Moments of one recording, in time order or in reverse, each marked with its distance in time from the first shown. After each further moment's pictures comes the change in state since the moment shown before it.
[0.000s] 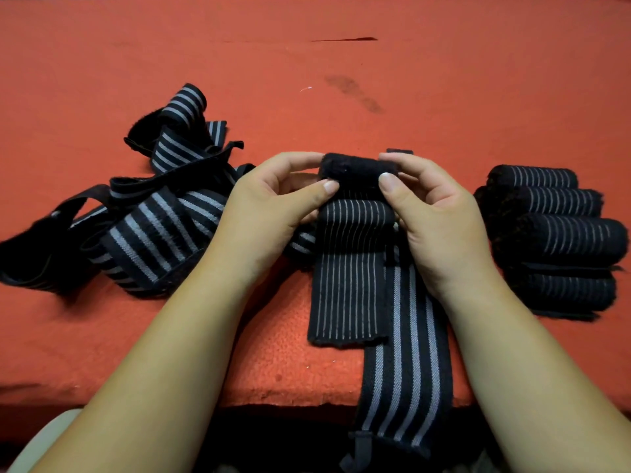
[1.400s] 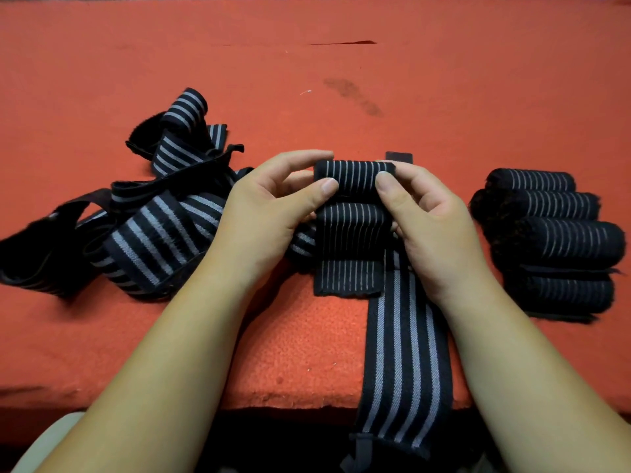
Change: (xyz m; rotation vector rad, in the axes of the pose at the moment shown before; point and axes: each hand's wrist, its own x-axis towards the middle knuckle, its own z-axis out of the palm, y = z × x) left_hand 0.000 0.002 0.000 -0.046 -0.002 0.012; right_hand -0.004 -0.008 0.005 0.026 -0.046 0.055
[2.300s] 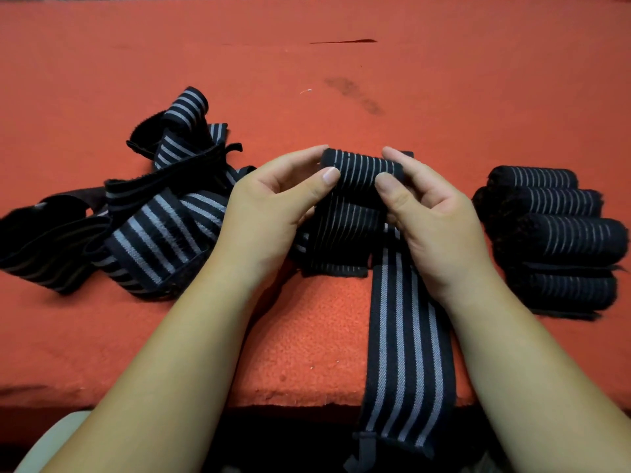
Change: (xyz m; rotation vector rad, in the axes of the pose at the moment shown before) left_hand 0.001 -0.002 0.004 -0.060 0.042 -0.022; right_hand 0.001 0.003 -0.002 0.037 0.002 -0.003
